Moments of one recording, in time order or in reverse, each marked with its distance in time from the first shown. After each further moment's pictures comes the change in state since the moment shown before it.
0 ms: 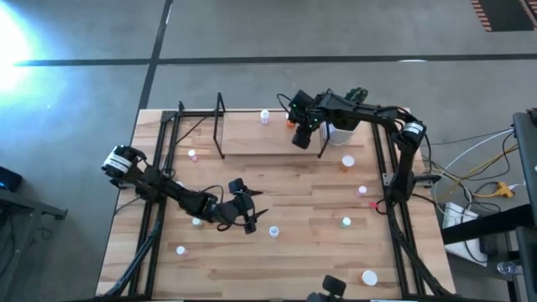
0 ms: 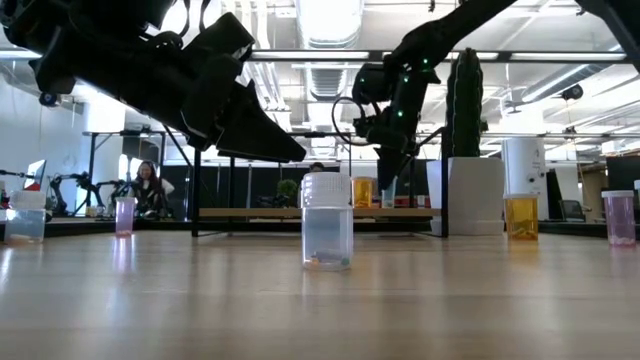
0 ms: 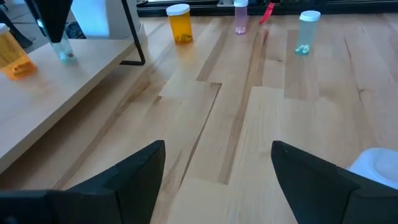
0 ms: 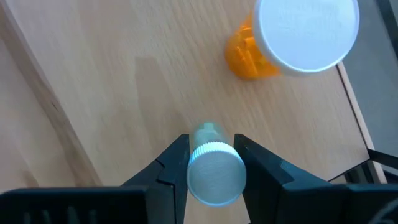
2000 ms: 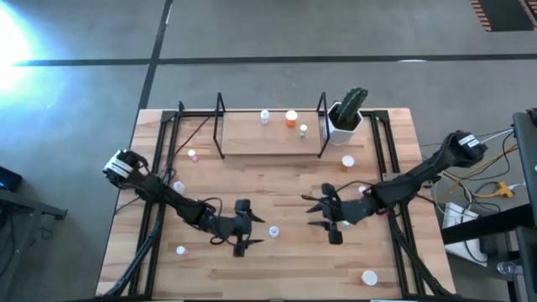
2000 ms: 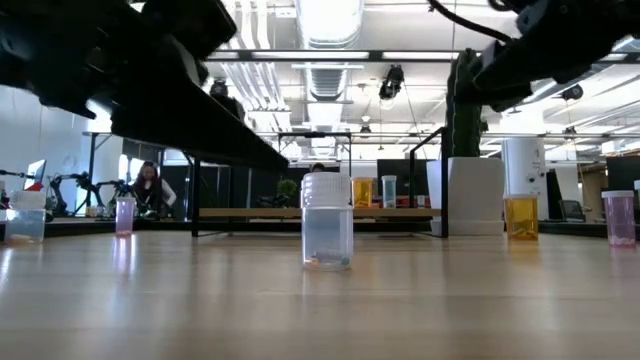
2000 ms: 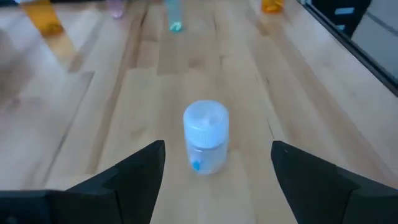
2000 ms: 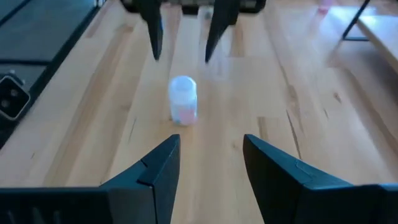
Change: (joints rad) left arm -0.103 0.048 0.022 0.018 0.287 0.029; right arm 1.049 -0.614 -0.895 0.940 0.305 0.402
